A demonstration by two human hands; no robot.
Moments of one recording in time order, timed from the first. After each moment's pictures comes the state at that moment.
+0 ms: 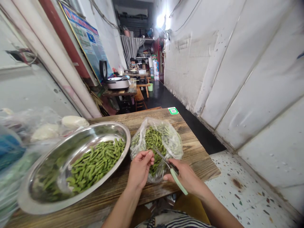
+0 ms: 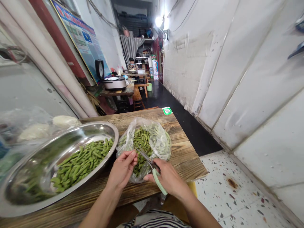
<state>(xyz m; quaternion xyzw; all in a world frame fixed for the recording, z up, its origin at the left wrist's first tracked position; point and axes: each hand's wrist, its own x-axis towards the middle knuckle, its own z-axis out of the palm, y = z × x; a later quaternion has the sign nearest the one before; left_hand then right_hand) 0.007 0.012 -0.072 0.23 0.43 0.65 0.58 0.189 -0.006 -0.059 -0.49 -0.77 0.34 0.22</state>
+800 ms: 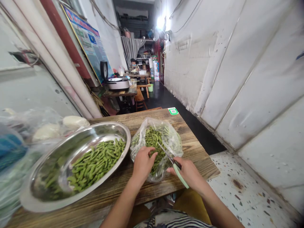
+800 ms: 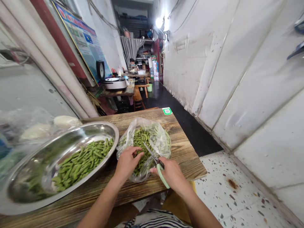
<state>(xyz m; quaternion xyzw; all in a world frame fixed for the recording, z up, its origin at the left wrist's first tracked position) -0.003 0.033 -0.080 0.62 0.62 0.43 0.20 0.199 0.003 -0.066 -0.56 -0.76 0.27 0.19</state>
